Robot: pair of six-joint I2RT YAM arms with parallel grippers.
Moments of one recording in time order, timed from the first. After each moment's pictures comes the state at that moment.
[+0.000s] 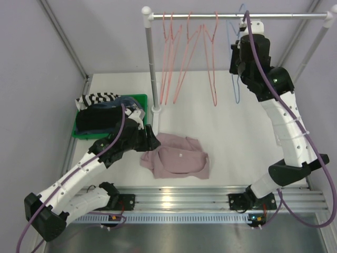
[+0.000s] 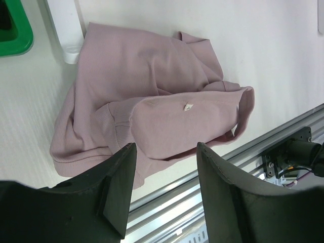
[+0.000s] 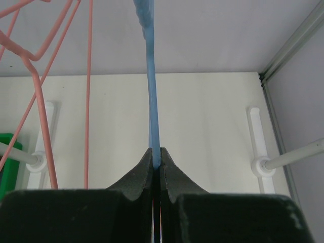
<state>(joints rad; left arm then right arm) -0.64 0.93 0.81 -0.55 0.07 -0.64 0.48 1.55 2.11 -0.90 0.51 0.13</state>
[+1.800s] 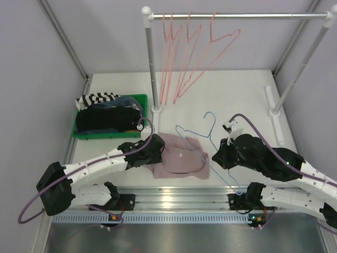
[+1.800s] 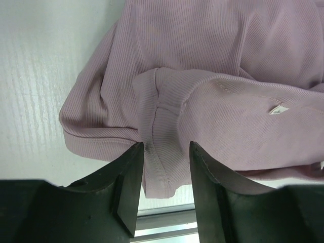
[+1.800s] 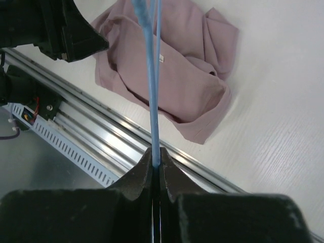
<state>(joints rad) -0.92 1.17 0.72 -0.58 -0.33 -0.92 1.08 0.73 1.00 -0.94 0.23 0.62</state>
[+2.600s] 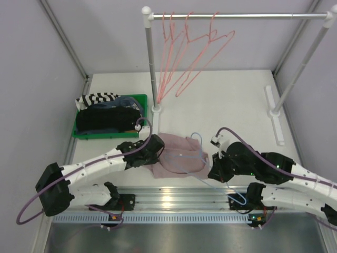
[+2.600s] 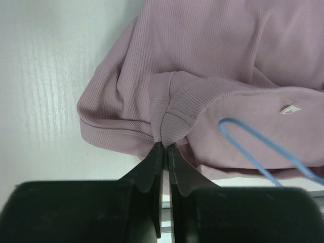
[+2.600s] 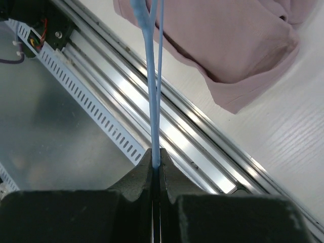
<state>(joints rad) -0.94 1.19 0.76 -0.67 -0.39 -0.97 1.13 0.68 0.84 -0.91 0.00 0.59</state>
